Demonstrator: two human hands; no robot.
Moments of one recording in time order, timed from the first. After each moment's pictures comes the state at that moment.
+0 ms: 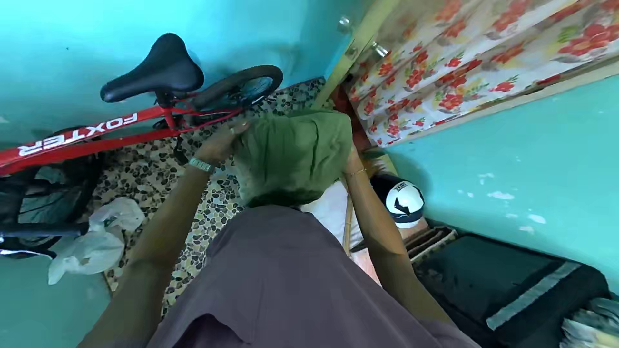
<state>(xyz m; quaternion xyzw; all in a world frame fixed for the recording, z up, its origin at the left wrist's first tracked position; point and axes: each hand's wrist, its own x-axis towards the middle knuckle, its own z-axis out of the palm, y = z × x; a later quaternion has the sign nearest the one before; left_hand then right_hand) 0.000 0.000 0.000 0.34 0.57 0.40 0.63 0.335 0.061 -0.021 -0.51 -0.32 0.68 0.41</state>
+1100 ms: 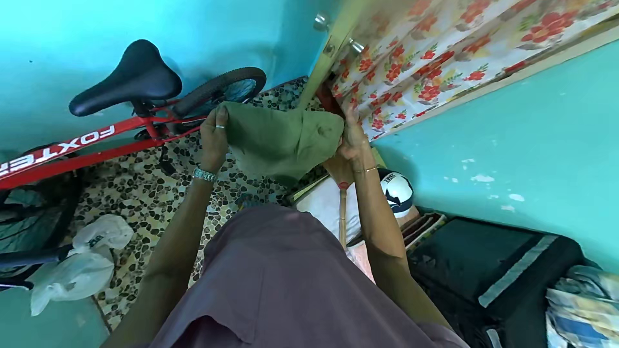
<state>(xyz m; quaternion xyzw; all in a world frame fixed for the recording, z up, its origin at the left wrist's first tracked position) 0.032 0.022 -0.009 0.40 0.63 0.56 0.36 0.343 0.096 0.046 -0.52 -0.29 0.72 0.36</state>
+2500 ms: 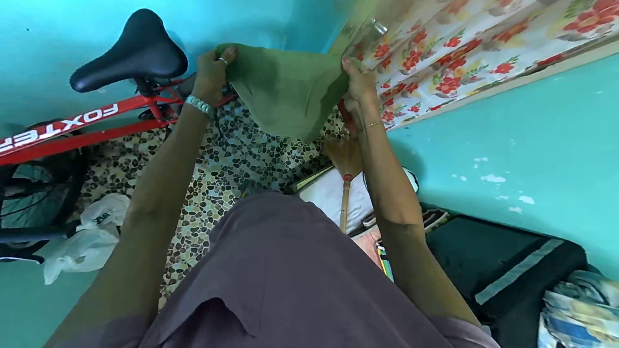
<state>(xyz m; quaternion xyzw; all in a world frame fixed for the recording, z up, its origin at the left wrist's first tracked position) -0.017 0.116 0.005 0.36 0.66 0.49 0.45 0.289 0.171 0.051 -0.60 -0.43 0.53 0.42</state>
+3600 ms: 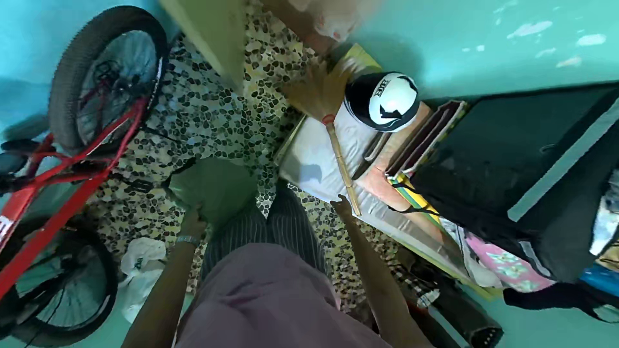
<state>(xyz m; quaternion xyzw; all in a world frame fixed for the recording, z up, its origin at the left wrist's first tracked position) 0.096 -0.075 -0.228 0.00 0.82 0.20 0.53 0.555 -0.226 -0.270 -0.85 -0.11 0.52 0.00</state>
